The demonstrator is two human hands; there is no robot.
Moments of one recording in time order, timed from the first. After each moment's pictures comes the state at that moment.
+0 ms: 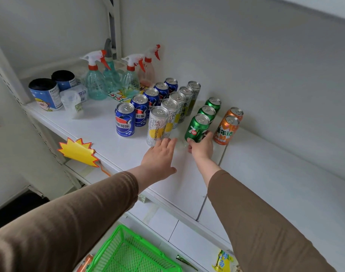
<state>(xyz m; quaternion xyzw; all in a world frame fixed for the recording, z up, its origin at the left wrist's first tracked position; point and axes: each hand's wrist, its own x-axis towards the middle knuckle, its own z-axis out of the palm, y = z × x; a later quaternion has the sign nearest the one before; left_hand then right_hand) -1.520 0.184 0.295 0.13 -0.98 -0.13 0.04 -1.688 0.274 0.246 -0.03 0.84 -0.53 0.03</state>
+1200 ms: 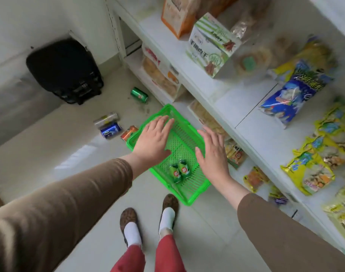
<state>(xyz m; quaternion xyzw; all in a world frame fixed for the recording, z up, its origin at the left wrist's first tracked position) -1.195 0.234 -0.082 0.23 -0.95 -0.19 -0.07 -1.332 0.405 -0.074 -0.46 0.87 -0.16 0.10</state>
